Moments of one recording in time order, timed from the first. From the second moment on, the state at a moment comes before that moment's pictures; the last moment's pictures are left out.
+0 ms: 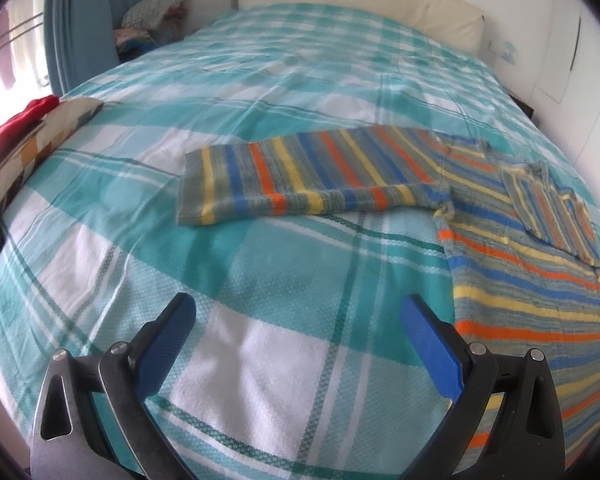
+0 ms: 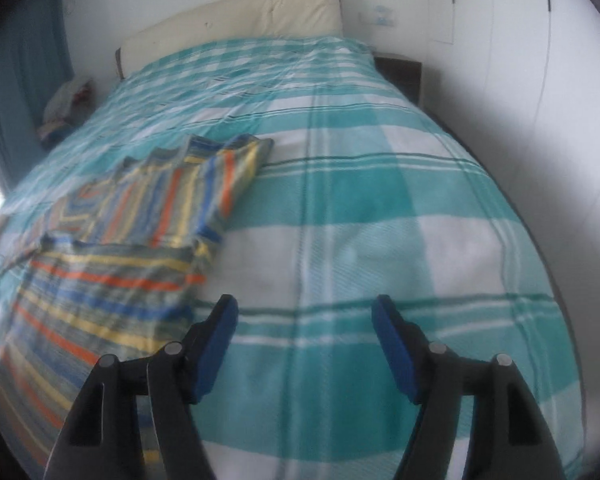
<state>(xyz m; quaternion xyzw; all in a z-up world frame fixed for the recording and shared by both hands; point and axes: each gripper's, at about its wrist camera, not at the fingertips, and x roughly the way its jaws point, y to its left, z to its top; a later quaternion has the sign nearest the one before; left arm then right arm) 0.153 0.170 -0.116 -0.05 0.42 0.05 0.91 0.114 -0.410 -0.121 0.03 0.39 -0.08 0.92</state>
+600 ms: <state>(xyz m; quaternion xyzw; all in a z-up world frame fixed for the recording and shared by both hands) 0.151 0.164 -0.114 -0.04 0.42 0.05 0.91 0.105 -0.437 -0.156 0.08 0.40 -0.12 0.91</state>
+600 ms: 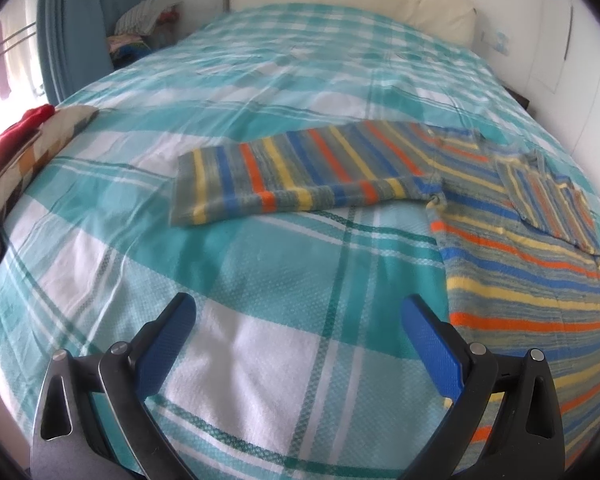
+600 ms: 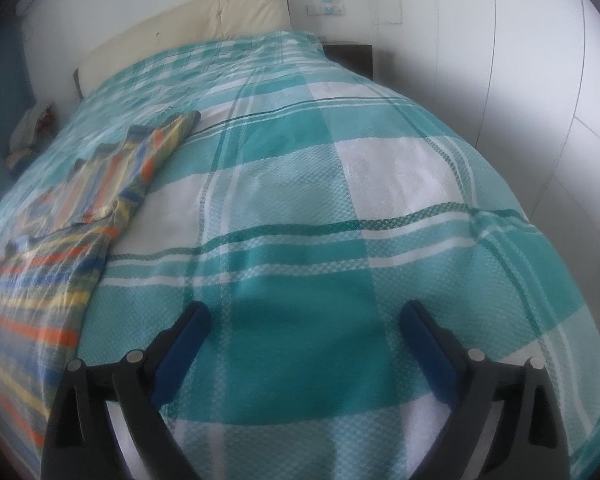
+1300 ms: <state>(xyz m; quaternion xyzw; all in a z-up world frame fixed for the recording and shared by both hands) 0.149 0.169 -0.113 -0.05 0.42 0.05 0.91 0.105 -0.436 -0.156 0.08 0.40 -0.12 0.91</state>
